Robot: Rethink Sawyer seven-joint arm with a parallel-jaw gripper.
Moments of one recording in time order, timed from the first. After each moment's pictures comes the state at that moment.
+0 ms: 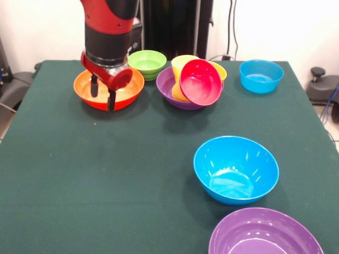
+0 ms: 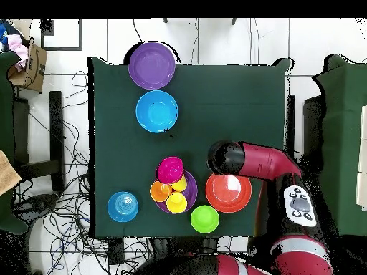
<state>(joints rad) -0.41 -0.55 -0.05 1.59 -0.30 0.51 2.34</state>
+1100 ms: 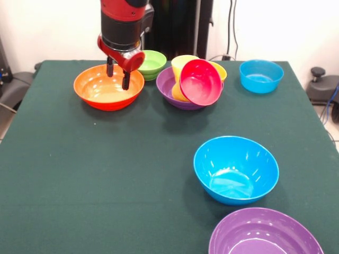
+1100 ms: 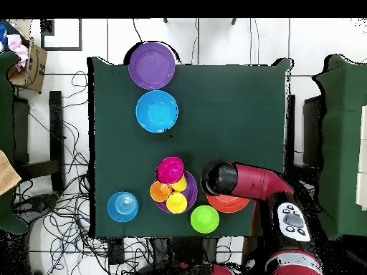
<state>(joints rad) -0.40 -0.58 -0.09 1.76 -0.29 0.49 2.34</state>
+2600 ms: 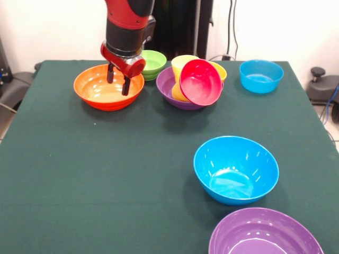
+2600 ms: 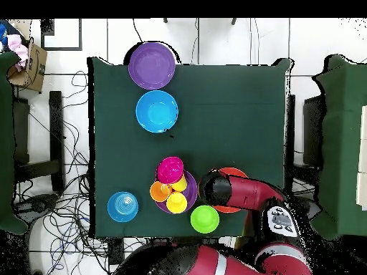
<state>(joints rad) -0.36 -0.51 -0.16 1.80 -0.28 0.29 2.34</state>
